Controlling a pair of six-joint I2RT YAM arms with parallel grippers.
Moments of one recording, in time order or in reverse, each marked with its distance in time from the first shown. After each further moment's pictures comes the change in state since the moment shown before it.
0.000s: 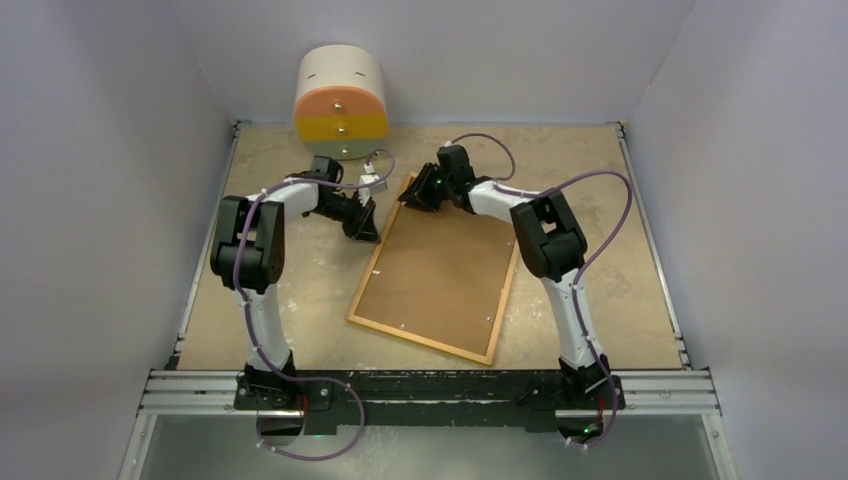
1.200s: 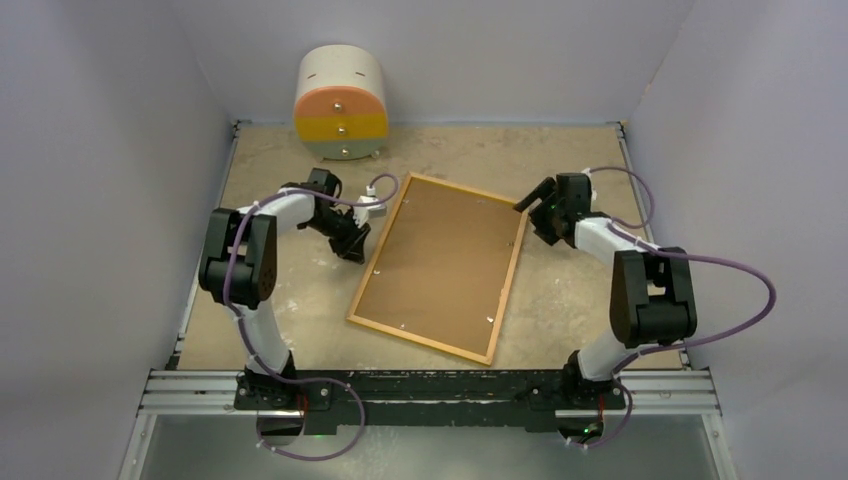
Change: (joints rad) left arm -0.001 -0.104 -0.099 -0.130 -0.218 0.137; right arm -0.412 -0.711 -0.730 -0.066 0.265 -0.091
